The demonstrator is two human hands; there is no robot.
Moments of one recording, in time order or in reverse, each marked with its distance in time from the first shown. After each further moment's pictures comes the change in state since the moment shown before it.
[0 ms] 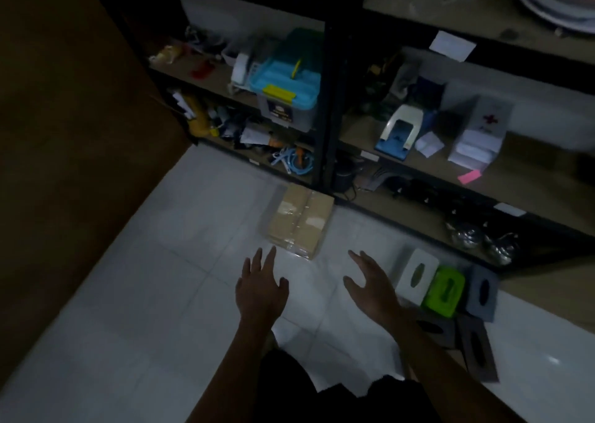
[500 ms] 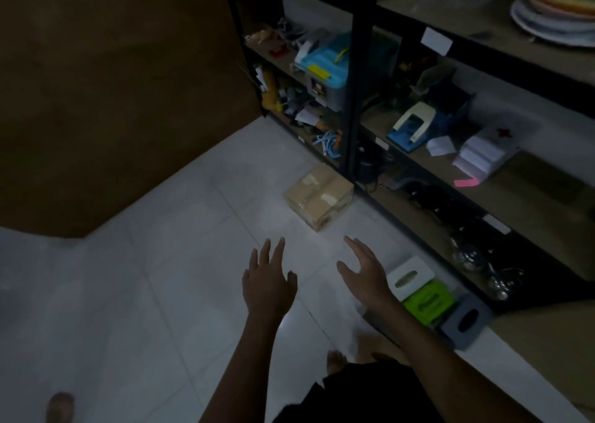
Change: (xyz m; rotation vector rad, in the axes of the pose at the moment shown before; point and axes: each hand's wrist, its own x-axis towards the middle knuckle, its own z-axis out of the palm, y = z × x) left_hand -0.260 0.192 0.120 -0.046 0.264 -0.309; right_hand -0.132 0.140 -0.142 0.058 -0.230 -0.306
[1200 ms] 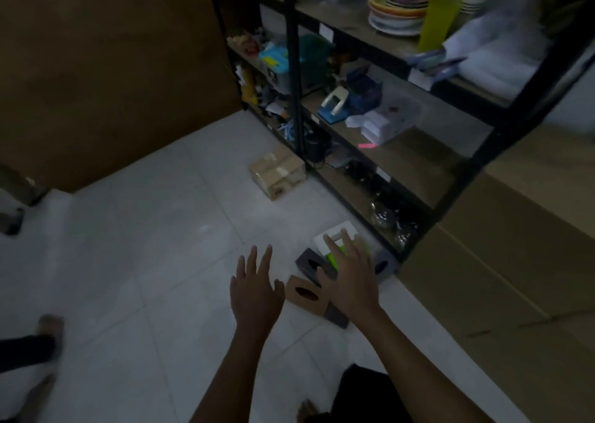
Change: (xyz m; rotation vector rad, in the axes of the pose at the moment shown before) left_hand -0.382 0.189 0.155 -0.068 0.189 -0.036; right_hand -0.331 0.199 -0.196 -0.477 0.098 -0.281
